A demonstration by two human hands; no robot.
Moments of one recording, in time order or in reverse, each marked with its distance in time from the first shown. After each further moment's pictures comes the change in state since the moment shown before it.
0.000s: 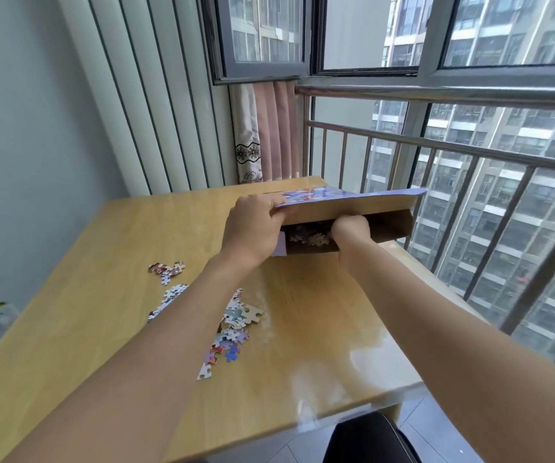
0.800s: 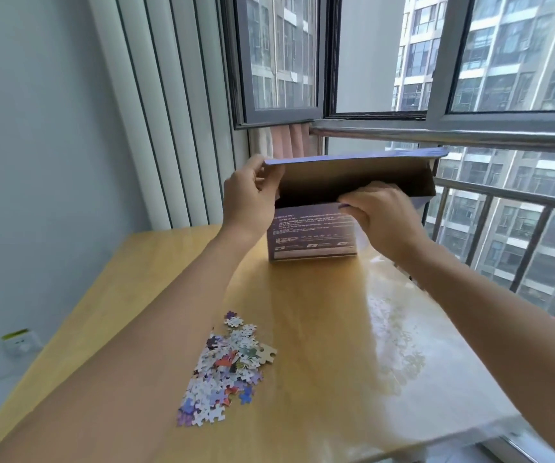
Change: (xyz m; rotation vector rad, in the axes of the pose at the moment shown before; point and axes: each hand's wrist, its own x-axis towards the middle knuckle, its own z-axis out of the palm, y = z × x) left_hand 0.060 0.032 -0.060 -0.223 0.303 0.048; right_hand -0.011 -0.084 -0.039 -1.052 0.003 -1.622
